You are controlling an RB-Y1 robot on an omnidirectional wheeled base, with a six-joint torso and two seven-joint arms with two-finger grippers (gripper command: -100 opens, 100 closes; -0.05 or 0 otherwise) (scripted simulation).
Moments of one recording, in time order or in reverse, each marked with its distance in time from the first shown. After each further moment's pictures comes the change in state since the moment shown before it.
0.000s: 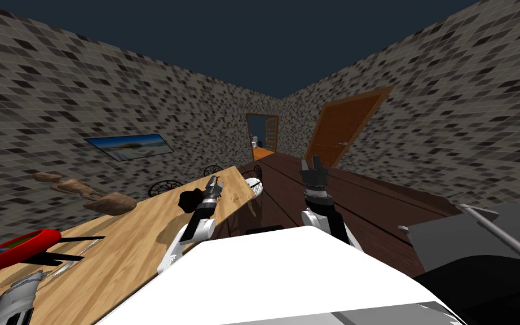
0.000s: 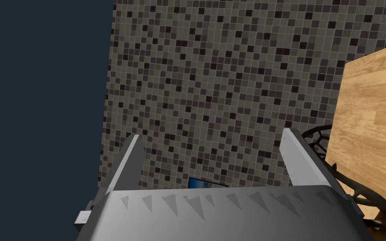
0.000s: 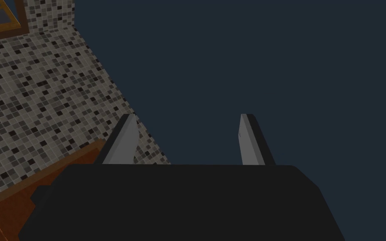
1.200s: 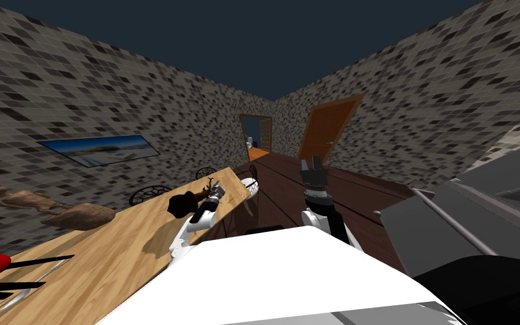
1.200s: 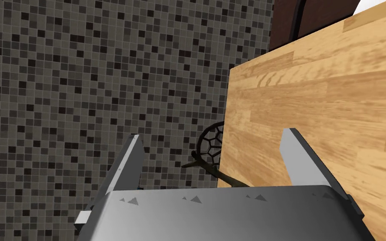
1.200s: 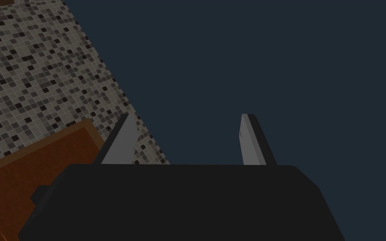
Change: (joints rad) left arm -0.142 0.067 0.019 0.200 0.105 0.314 0.112; right arm 0.000 0.000 0.000 0.000 0.000 0.000 0.000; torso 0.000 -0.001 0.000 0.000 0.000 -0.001
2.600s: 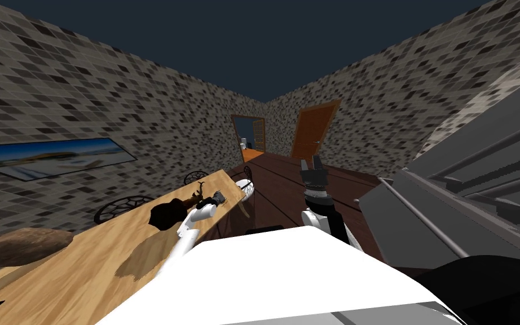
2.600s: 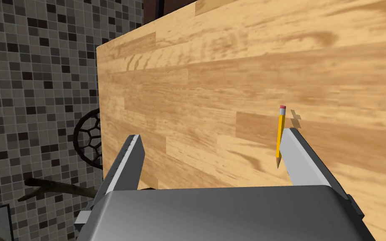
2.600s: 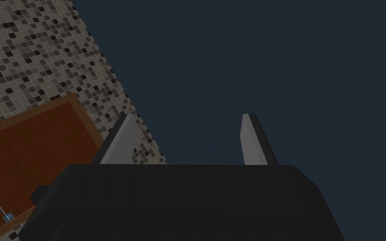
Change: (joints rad) left arm -0.185 0.084 0.032 0.307 0.153 0.403 0.121; right arm 0.000 0.000 0.000 0.000 0.000 0.000 0.000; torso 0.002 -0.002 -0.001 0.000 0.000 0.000
